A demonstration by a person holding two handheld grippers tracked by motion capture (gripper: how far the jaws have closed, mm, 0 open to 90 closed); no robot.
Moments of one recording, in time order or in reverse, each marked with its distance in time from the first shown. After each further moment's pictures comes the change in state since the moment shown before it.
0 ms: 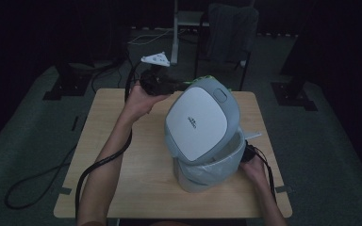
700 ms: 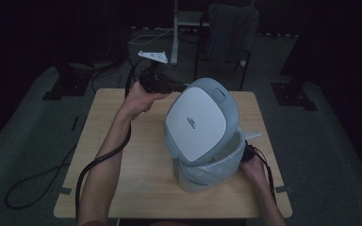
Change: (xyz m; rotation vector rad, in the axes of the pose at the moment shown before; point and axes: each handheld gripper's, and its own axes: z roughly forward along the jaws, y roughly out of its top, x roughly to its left) left arm 0.018 -0.003 0.001 0.012 -0.178 -0.073; right arm 0.001 0.001 0.001 -0.003 -0.004 -0.003
